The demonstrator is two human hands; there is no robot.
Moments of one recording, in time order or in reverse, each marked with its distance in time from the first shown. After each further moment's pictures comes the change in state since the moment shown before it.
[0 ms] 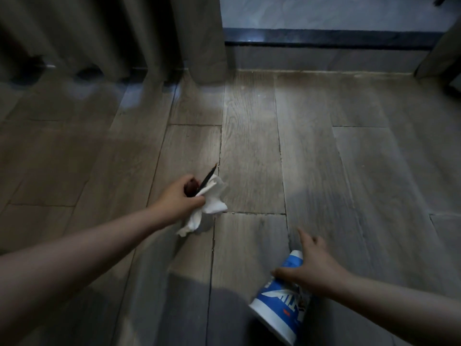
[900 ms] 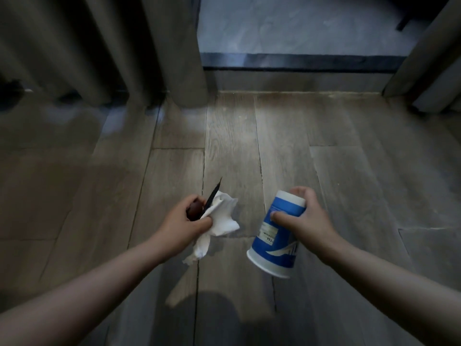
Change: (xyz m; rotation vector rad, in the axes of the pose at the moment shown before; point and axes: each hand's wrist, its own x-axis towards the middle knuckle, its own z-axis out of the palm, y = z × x) left_hand -0.009 0.056 0.008 -0.310 -0.056 0.059; right_hand 0.005 -0.055 -0.091 0.616 0.303 -0.156
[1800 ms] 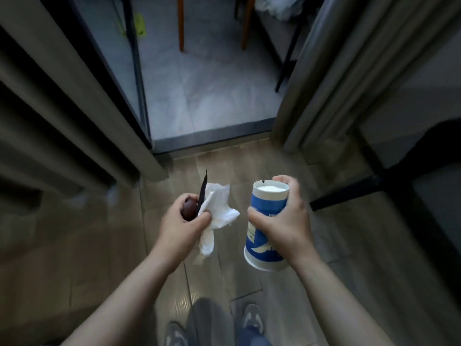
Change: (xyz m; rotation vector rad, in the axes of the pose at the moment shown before) left_hand -0.176 0.560 -0.064 -0.112 -0.049 -0.027; right_hand -0.292 -0.420 -0.261 0.058 0.438 -0.131
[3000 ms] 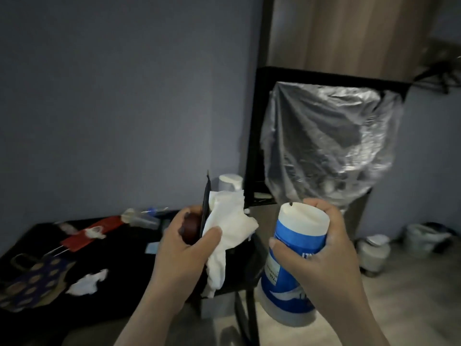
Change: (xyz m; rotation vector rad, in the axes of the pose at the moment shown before) left_hand -0.711 0.323 0.329 -0.150 -1.472 0.723; right_hand -0.721 -0.137 -0.535 -0.067 1.613 -0.036
